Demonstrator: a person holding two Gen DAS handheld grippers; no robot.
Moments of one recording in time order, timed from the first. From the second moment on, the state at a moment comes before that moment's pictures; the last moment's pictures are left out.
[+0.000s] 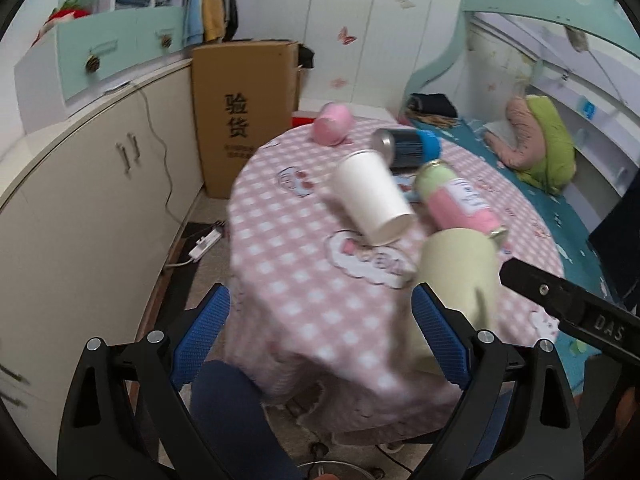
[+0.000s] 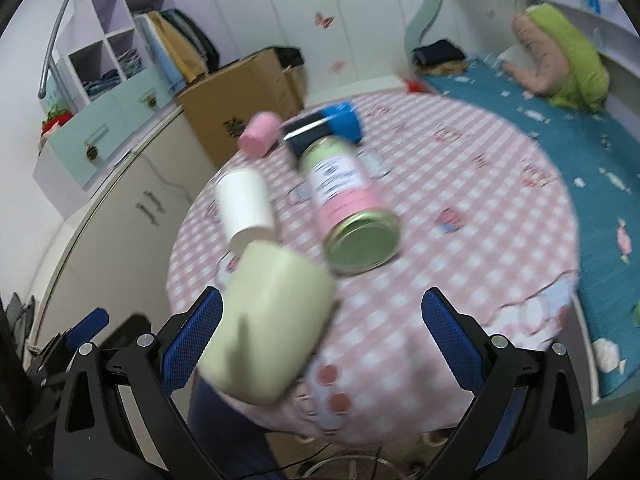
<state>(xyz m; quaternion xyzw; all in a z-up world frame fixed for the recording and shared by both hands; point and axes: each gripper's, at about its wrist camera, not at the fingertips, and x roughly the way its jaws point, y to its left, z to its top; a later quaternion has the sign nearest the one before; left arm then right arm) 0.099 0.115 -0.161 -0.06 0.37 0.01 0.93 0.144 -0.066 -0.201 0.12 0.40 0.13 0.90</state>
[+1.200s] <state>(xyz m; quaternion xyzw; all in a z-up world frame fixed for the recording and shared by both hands) 0.119 0.136 -0.169 -0.09 0.38 -0.01 0.92 0.173 -0.036 -0.222 0.14 0.44 0.17 0.87</state>
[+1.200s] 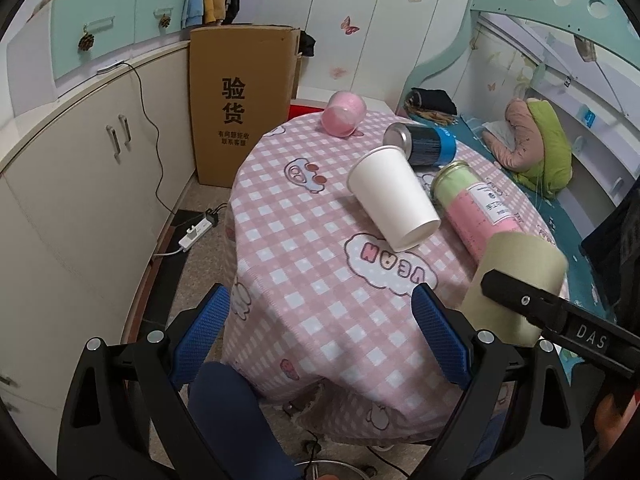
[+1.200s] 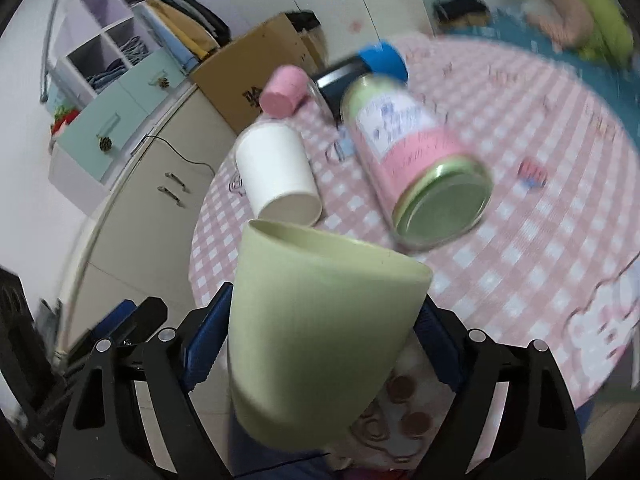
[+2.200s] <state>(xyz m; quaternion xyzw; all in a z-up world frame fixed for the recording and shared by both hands) 0.112 0.102 -0.149 -0.06 0.36 -0.01 0.93 0.150 -0.044 -0.185 0.02 0.33 0.13 0.93</state>
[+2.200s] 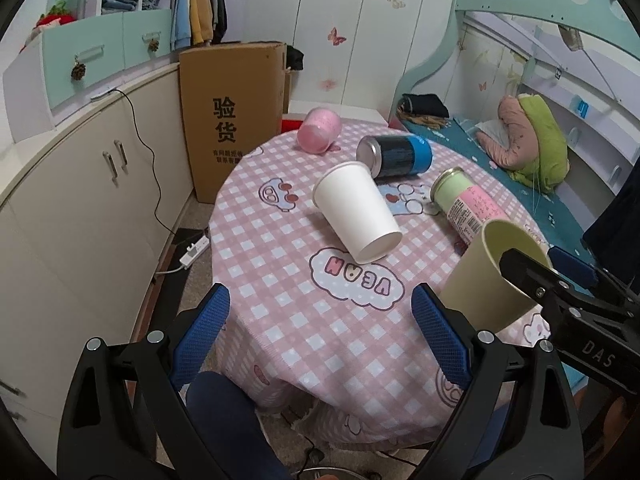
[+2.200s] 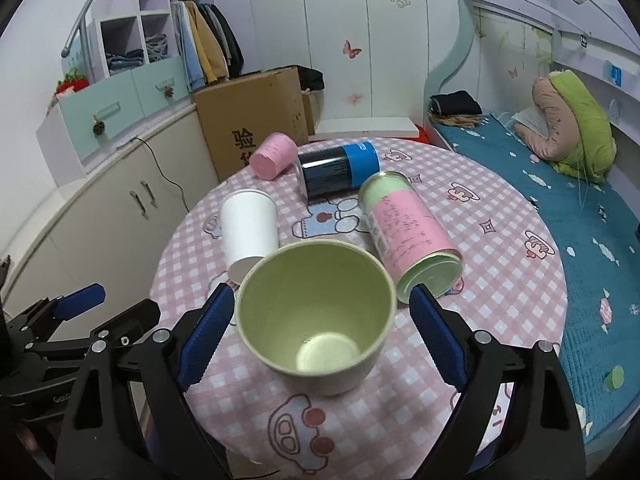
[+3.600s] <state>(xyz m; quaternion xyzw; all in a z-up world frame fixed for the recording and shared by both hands) -0.021 0.037 -0.032 0.01 0.15 0.00 0.99 -0.022 -0.096 -0.085 0.00 0.14 0.09 0.99</state>
